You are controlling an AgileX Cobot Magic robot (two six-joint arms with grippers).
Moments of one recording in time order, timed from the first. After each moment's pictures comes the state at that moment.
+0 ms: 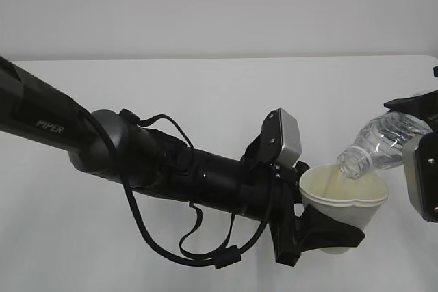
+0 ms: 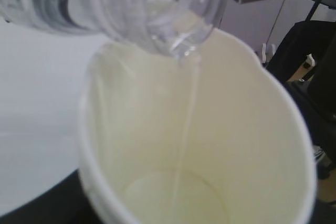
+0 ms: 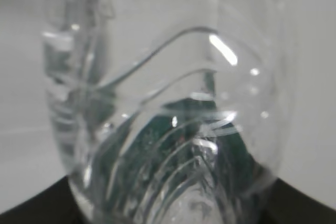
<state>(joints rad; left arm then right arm) -0.74 2.24 -1.19 1.18 -1.04 -0.74 0.03 1.28 -0.45 -0.77 -0.31 -1.13</state>
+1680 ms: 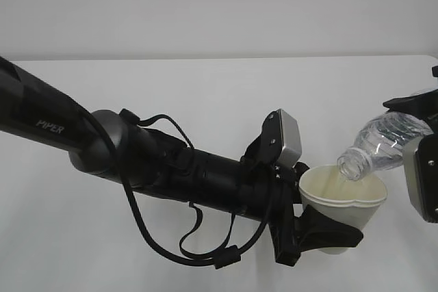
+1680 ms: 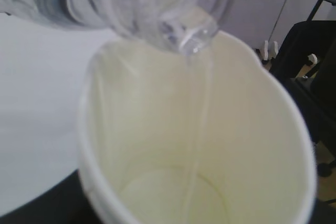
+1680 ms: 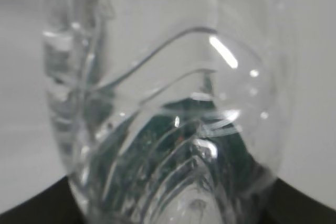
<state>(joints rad) -0.74 2.24 -1.19 1.18 -1.03 -0.74 0.03 1.28 -0.45 -0.77 -0.31 -1.15</state>
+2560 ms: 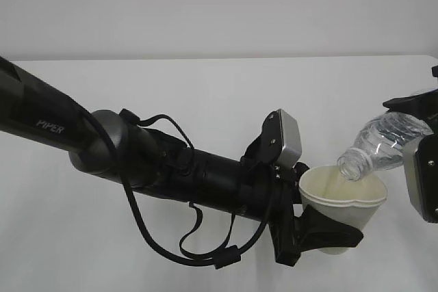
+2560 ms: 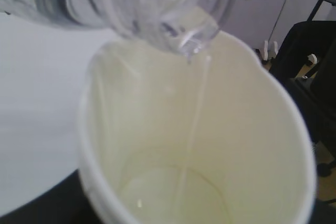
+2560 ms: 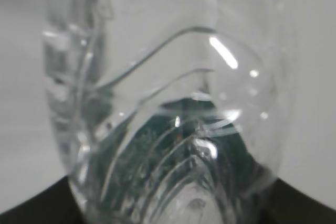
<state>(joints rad) -0.74 2.24 -1.19 1.18 -1.03 -0.74 0.03 1.28 -0.45 -0.77 -0.31 -1.15</state>
